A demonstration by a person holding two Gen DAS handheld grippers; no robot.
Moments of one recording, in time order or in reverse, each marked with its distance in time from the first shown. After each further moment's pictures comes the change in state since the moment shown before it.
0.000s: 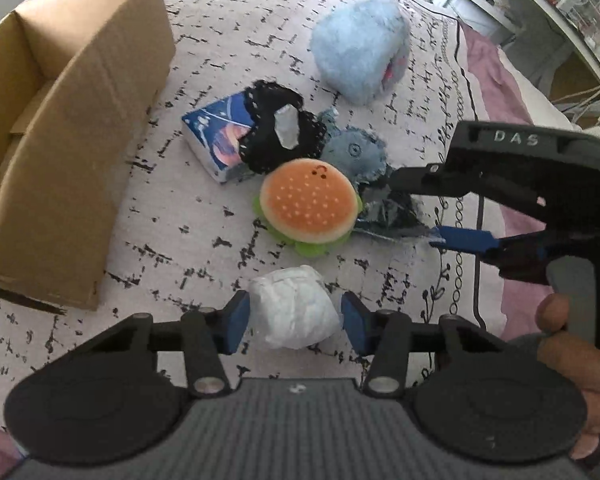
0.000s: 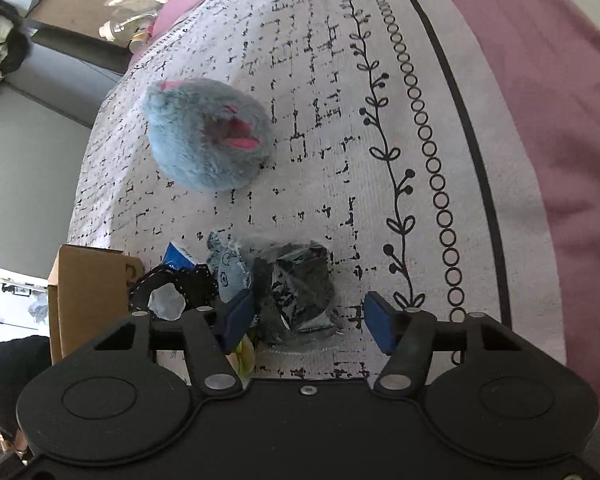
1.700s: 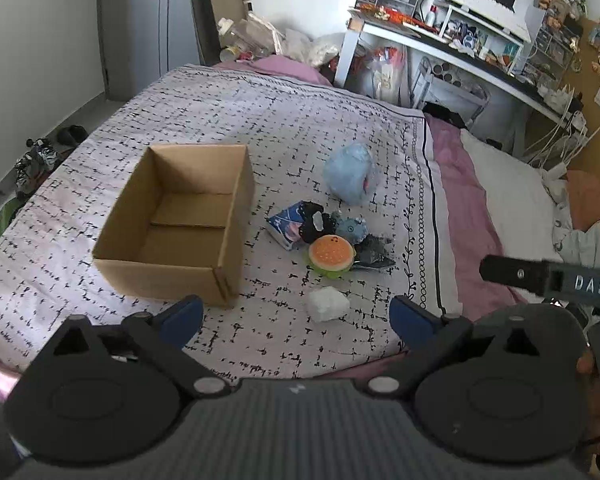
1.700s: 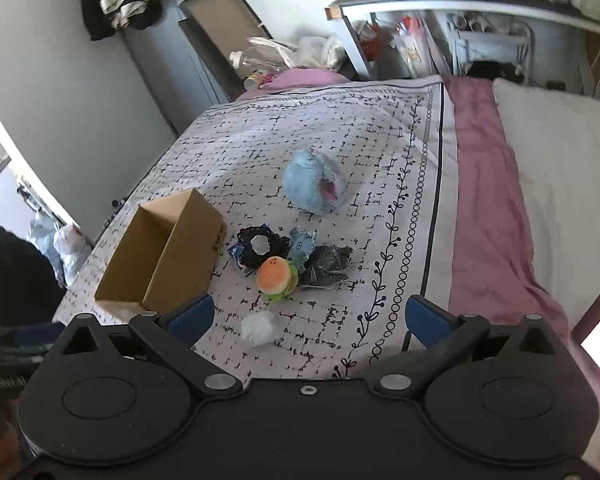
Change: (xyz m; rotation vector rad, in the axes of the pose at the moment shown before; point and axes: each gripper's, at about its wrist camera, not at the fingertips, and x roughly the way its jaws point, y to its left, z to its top) left arm -0.198 0.005 -0.068 0.098 -0.306 0.077; right arm -0.193 0.043 -0.107 -0.452 -0.278 -0.024
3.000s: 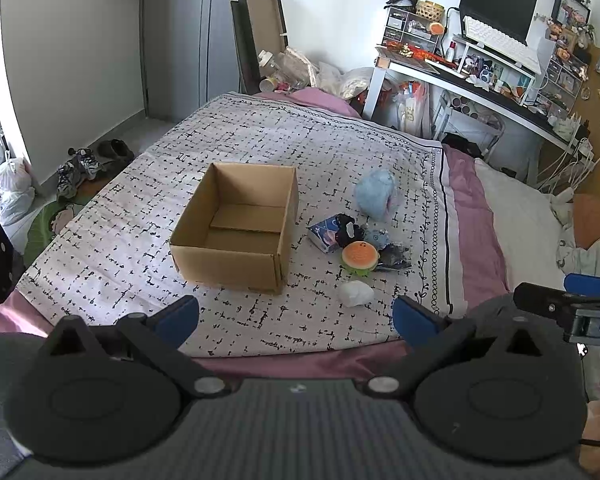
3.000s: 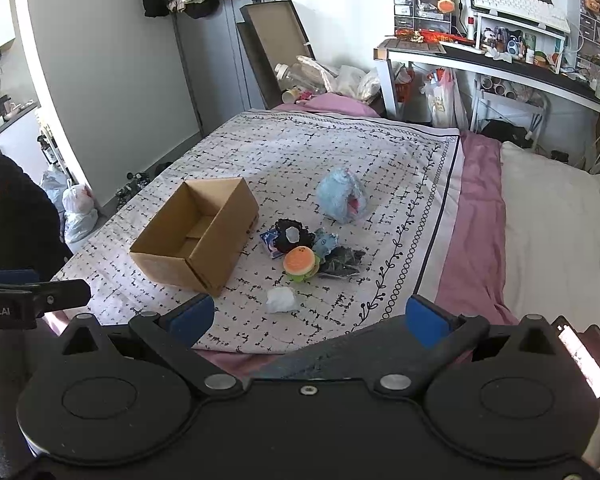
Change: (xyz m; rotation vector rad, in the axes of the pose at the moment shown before) left arm -0.097 0.020 -0.033 -0.046 -0.092 0.081; right arm -0.089 0.056 -0.034 -0.225 -0.061 -0.039
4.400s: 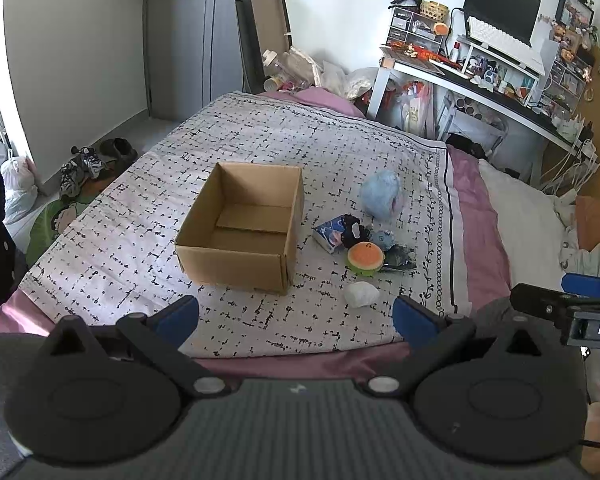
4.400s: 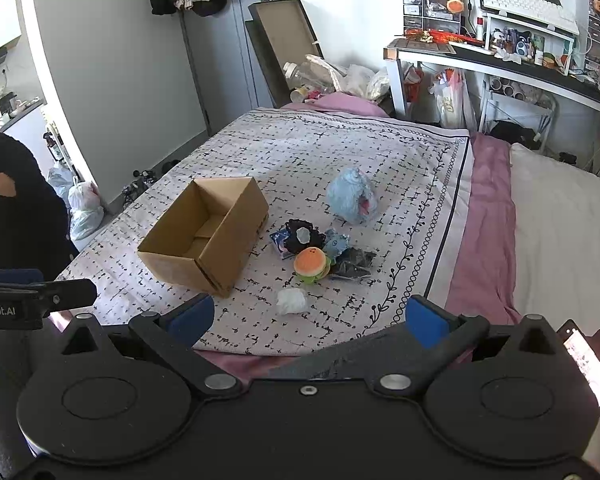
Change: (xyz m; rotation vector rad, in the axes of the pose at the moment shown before) left arm -0.004 0.008 0.002 -0.004 0.003 0.005; right arm 0.004 0.008 0.001 -0.007 0.003 0.018
